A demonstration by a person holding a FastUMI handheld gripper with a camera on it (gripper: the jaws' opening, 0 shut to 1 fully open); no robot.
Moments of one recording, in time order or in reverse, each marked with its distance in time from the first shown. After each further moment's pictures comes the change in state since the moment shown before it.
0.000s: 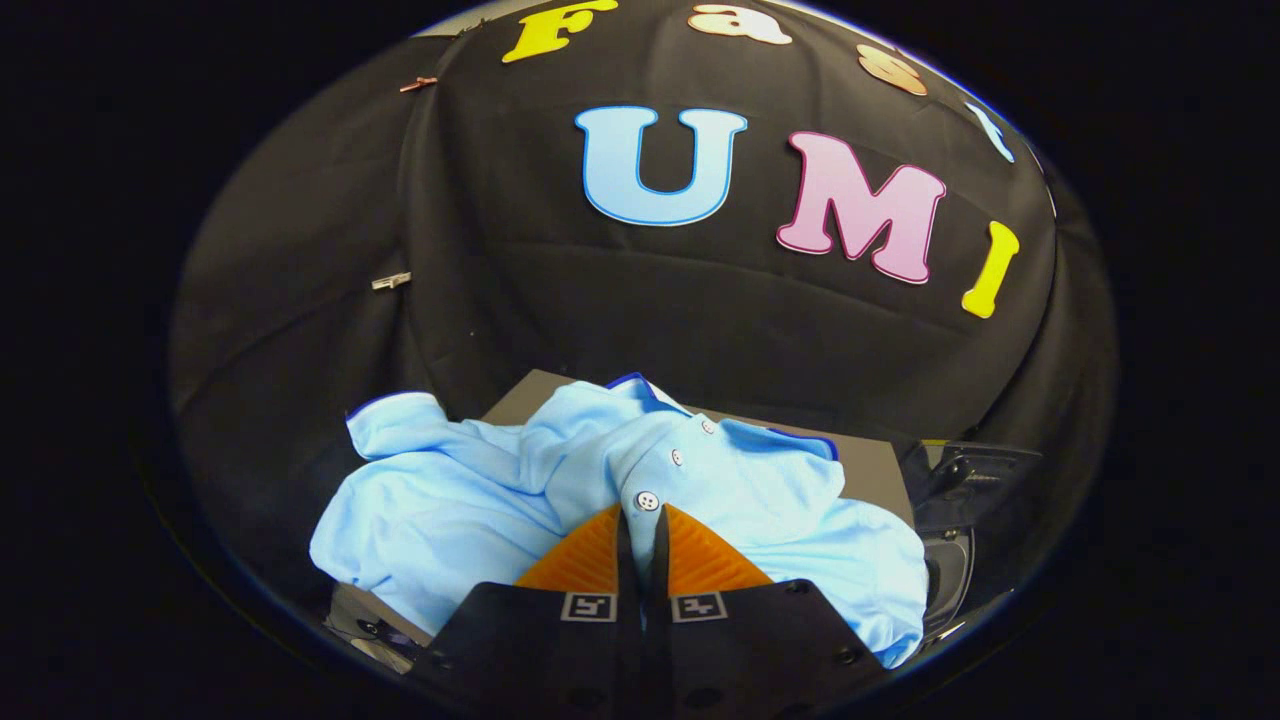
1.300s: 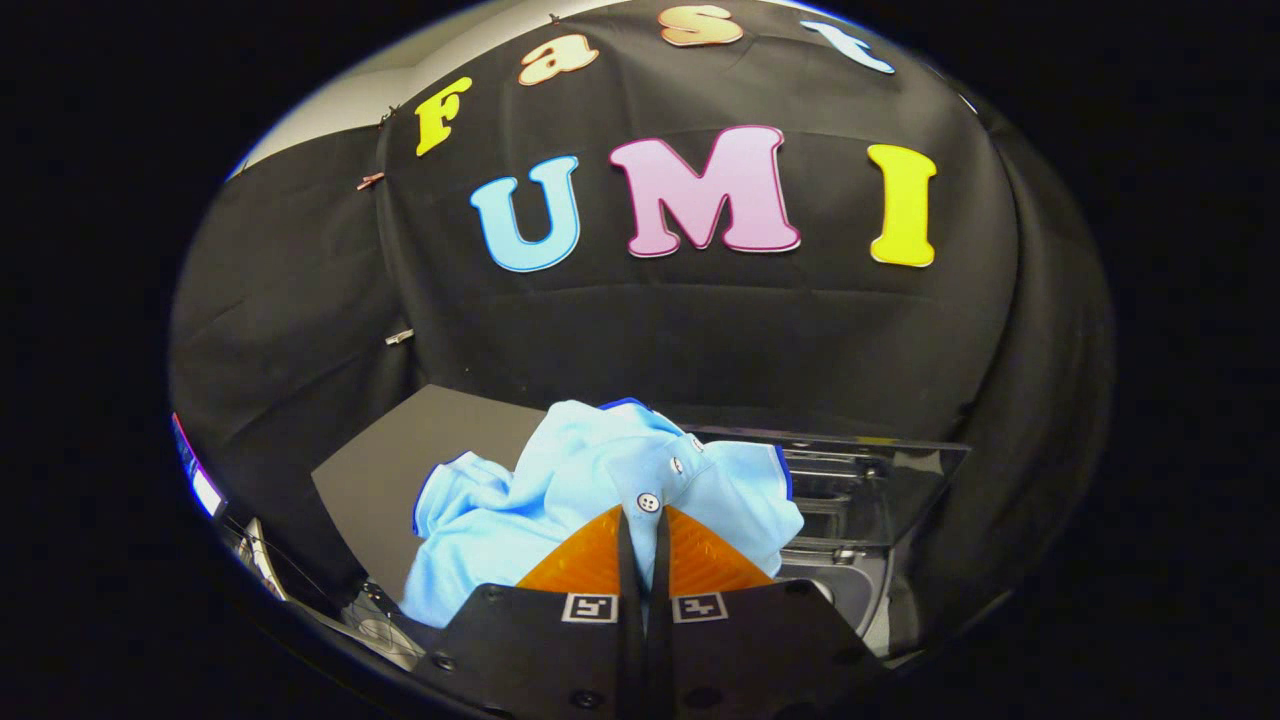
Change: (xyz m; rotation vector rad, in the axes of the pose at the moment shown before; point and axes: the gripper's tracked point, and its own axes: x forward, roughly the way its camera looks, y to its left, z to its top) arm -0.081 -0.387 -0.027 0.116 -0.070 0.177
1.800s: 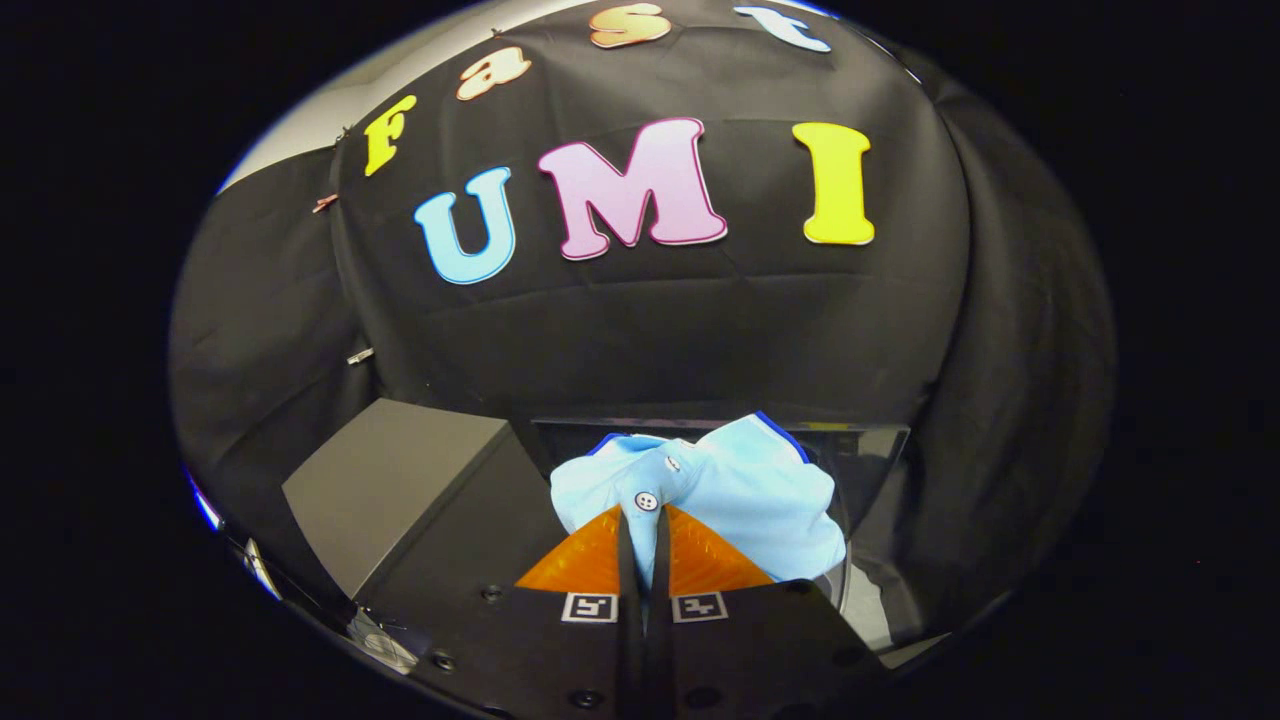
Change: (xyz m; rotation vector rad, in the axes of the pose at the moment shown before) arm 0.011 -0.076 -0.021 0.096 0.003 -0.089
